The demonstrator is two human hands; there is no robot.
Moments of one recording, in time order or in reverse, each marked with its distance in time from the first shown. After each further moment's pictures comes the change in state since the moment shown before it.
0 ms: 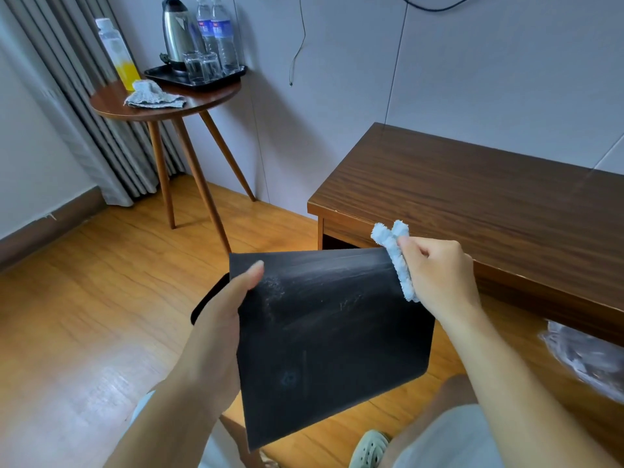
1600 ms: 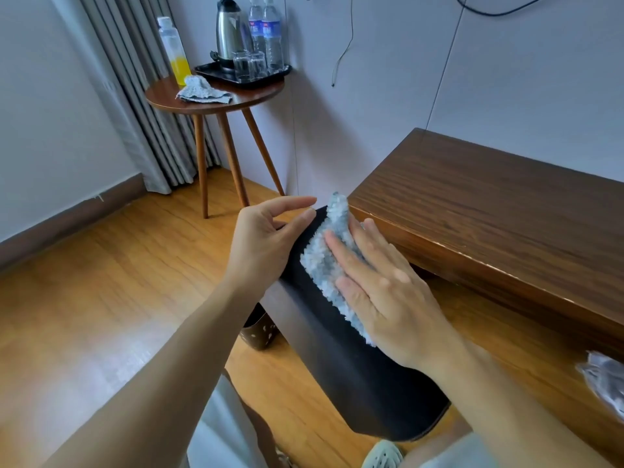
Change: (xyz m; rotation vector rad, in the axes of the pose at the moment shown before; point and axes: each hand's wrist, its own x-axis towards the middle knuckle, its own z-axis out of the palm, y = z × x) left_hand 0.073 0.039 -0.012 0.493 0.121 0.632; right_hand -0.048 -0.044 0.041 -0.252 -0.378 -0.801
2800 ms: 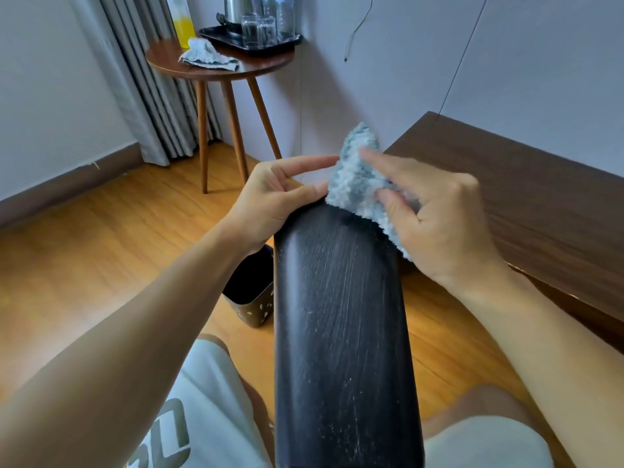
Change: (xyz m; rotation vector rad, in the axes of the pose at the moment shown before) left_hand 0.035 -0.018 -0.015 -0.298 -0.333 0.014; right_hand 0.048 0.005 -0.046 0.059 0.472 -0.221
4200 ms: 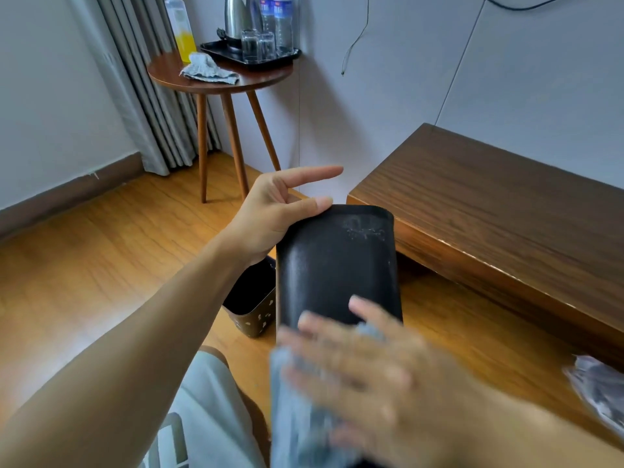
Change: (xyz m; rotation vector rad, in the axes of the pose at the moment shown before) left_hand -0.001 0.008 0.004 -0.096 -0.088 0.009; right_hand -0.092 -0.050 -0.005 -0.219 -0.597 -0.562
